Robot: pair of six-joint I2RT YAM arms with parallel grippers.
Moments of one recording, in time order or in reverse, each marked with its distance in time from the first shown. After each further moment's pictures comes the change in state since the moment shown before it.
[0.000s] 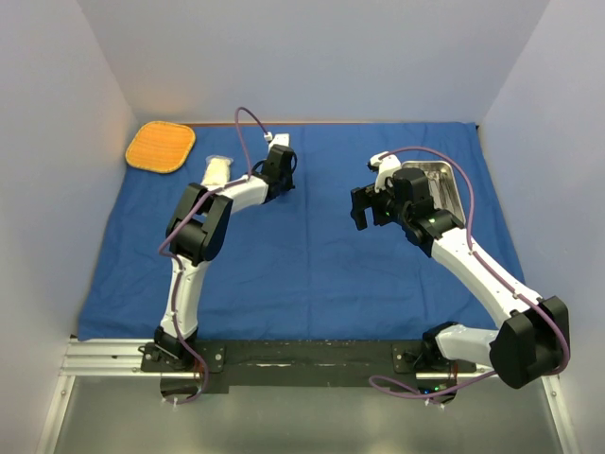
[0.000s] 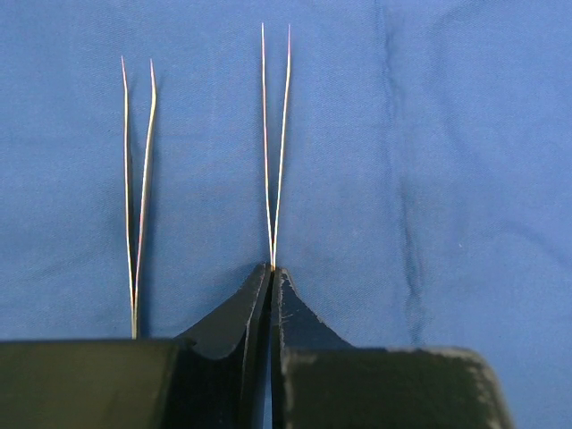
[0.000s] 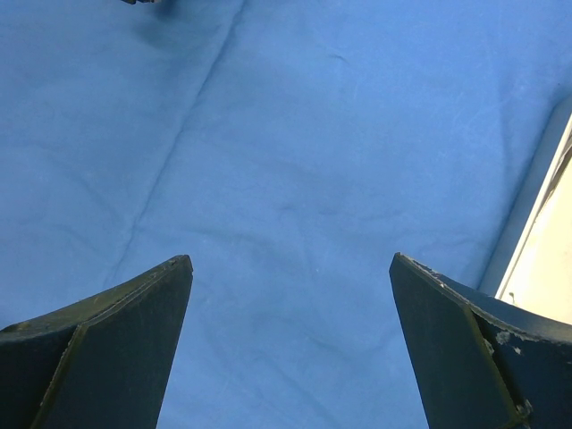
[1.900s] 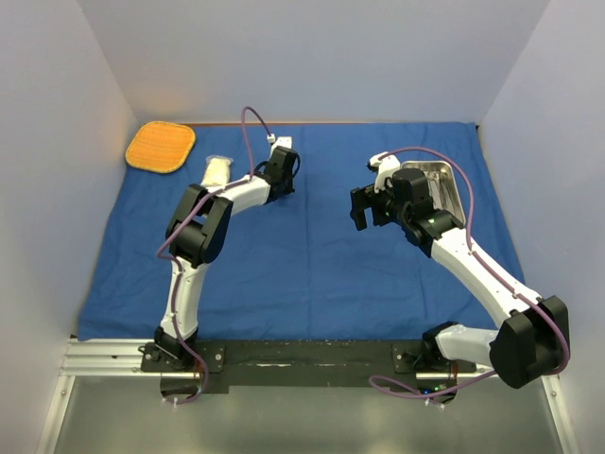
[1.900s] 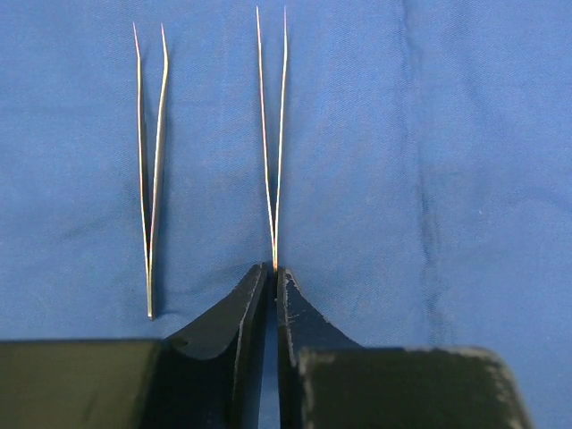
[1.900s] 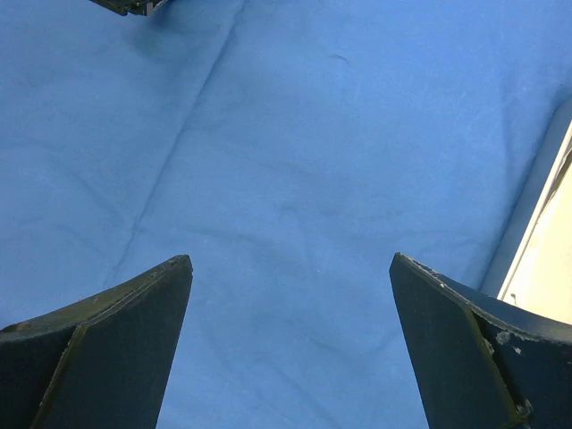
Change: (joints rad) left arm -0.020 -0.021 0.000 -0.082 -0.048 0.027; right arm 0.002 0.002 -0.004 0.006 -0.001 0.000
